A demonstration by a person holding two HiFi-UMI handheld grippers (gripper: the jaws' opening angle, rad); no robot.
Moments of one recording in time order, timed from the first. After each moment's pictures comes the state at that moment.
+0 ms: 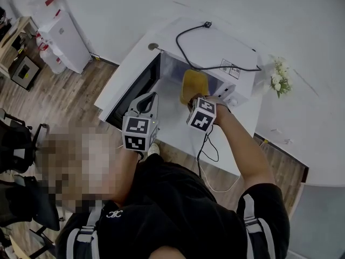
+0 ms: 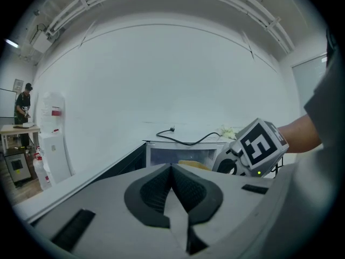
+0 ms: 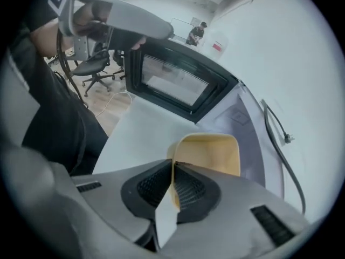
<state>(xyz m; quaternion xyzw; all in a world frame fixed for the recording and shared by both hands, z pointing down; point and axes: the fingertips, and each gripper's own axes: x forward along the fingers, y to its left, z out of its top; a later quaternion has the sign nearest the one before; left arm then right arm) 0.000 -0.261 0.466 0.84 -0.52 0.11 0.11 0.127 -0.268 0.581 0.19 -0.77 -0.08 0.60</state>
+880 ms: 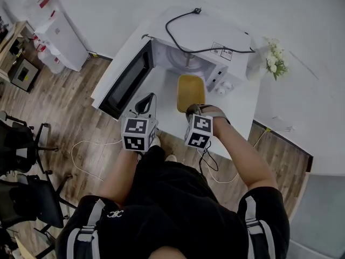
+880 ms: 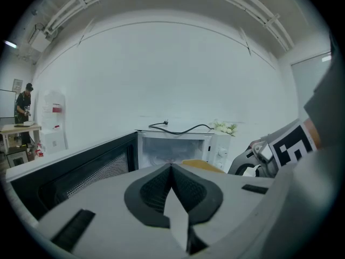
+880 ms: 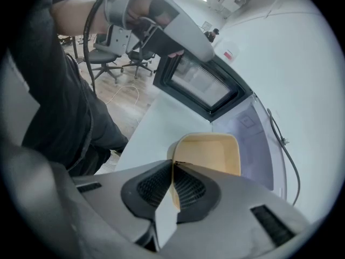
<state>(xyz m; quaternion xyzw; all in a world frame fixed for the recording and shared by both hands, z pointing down) 0.031 -0.205 0.492 0.84 -0.52 0.12 0.12 0.147 -0.163 0.594 0.18 -0.76 -0.13 0.60</state>
